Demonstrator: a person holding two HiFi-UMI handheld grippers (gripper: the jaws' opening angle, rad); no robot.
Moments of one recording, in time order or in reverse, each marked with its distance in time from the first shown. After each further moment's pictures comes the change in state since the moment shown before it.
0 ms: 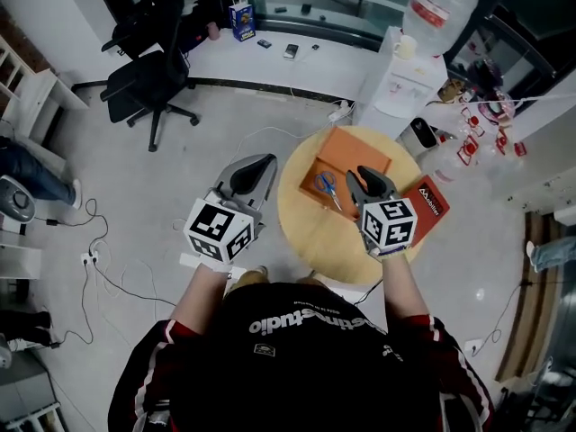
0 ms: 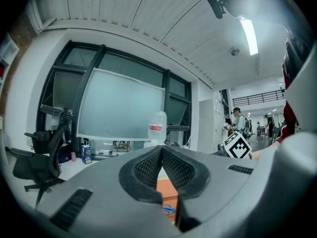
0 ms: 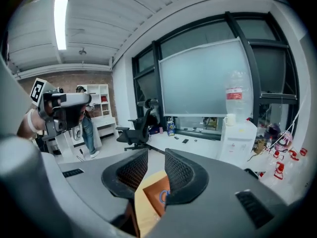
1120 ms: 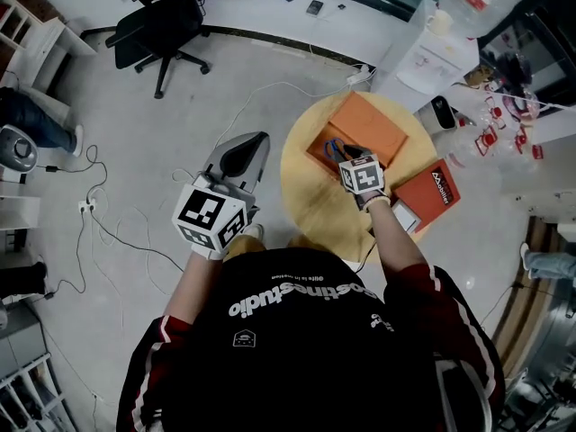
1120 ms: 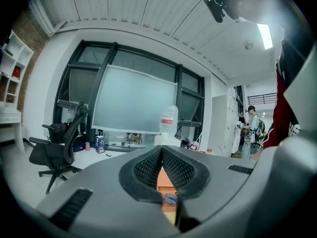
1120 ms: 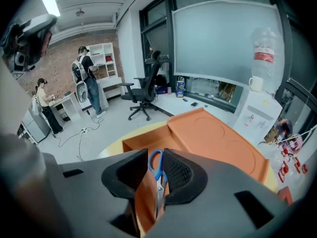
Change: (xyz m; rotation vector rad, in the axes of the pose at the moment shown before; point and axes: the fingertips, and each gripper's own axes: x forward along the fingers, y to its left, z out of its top) left arm -0.024 0.011 -0.040 -0.061 0.062 0.151; right arm 0.128 -0.024 -0.181 -0.121 0.453 0.094
